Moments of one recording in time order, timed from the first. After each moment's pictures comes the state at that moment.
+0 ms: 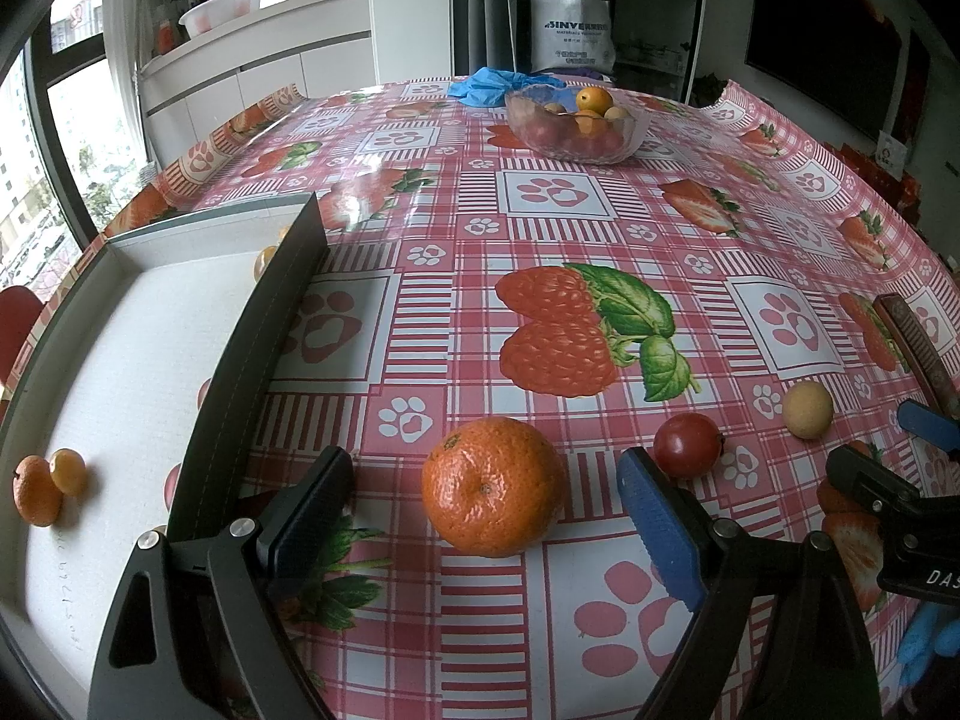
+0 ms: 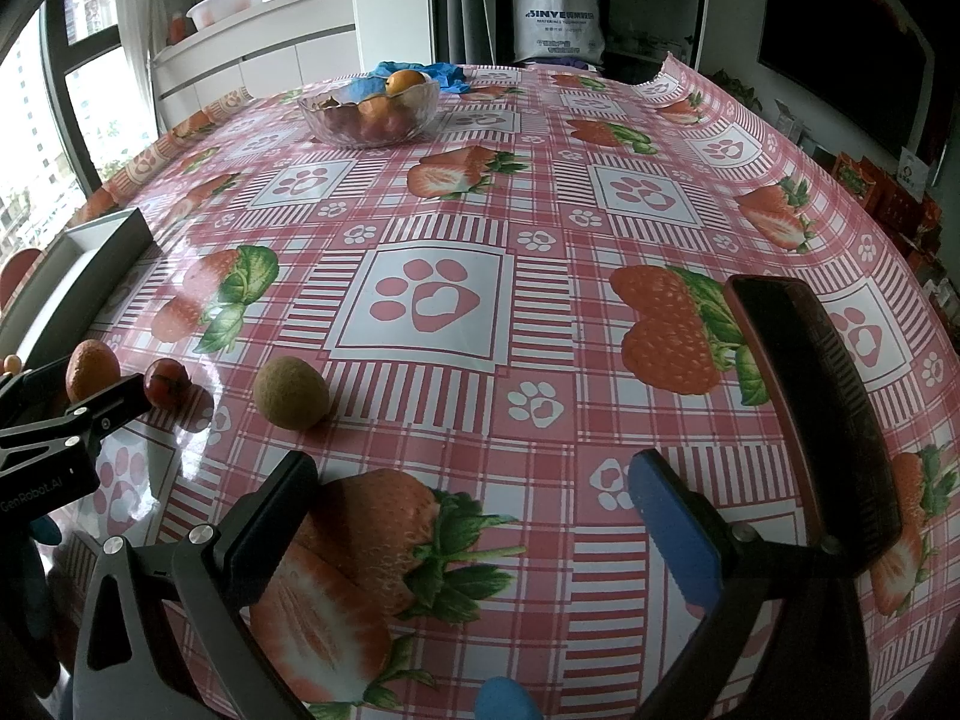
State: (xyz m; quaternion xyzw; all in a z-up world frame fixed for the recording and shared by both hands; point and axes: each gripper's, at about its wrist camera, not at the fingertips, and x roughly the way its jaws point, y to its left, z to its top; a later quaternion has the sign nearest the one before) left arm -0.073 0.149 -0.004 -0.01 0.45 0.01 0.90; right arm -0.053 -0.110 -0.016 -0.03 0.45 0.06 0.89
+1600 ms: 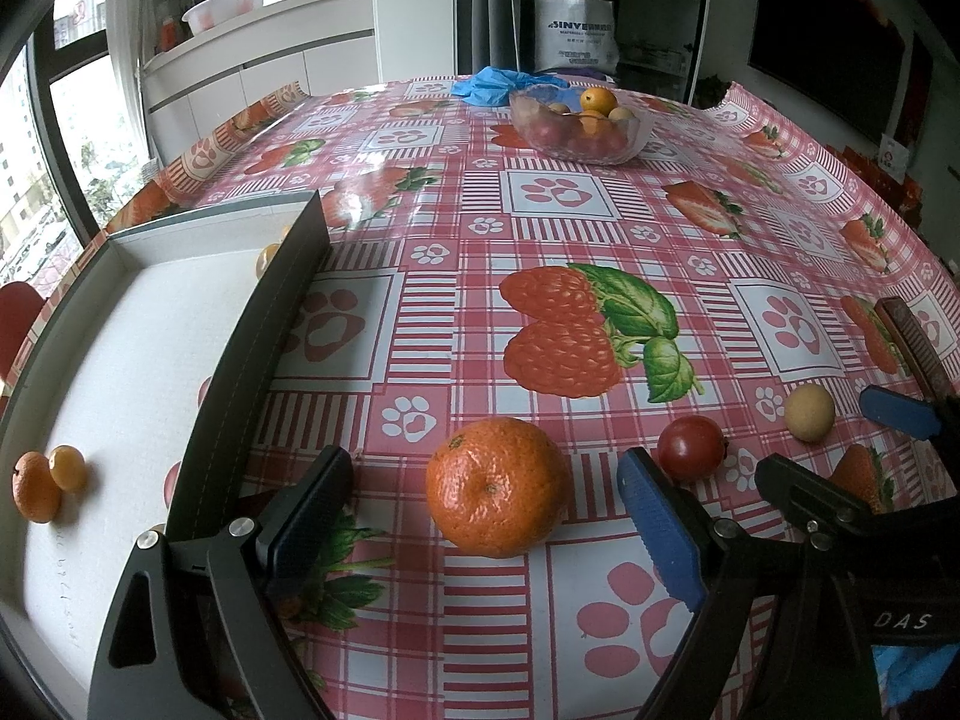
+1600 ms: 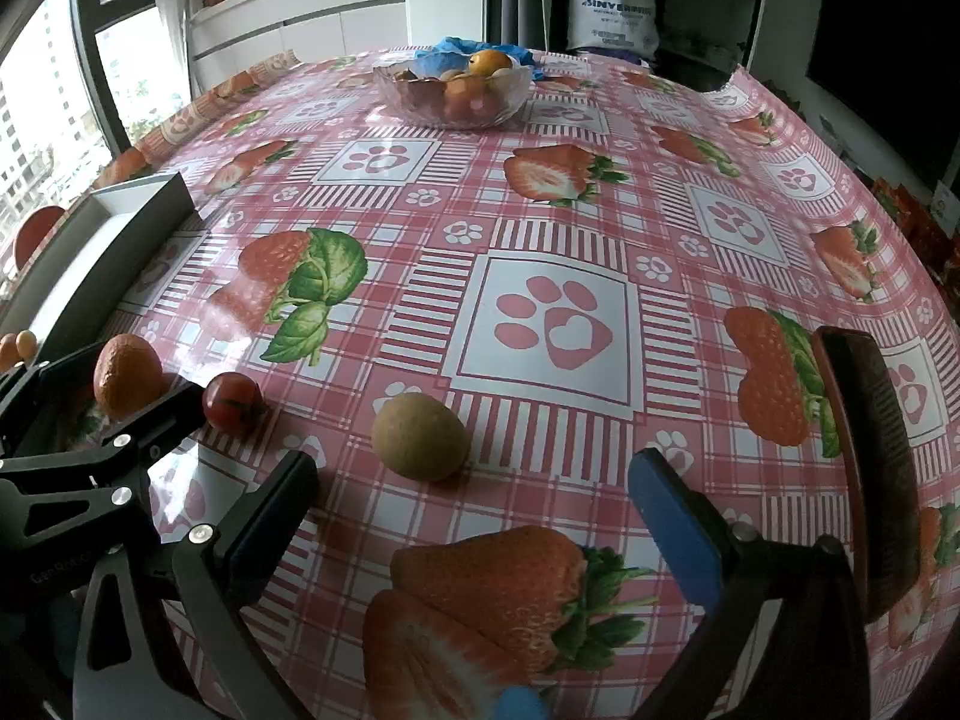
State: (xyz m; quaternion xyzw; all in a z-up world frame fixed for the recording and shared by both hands) left arm -0.072 0.150 -0.004 -0.01 0.45 0.02 0.89; right arm -0.038 -0.063 -0.016 -0.06 0.47 0.10 0.87
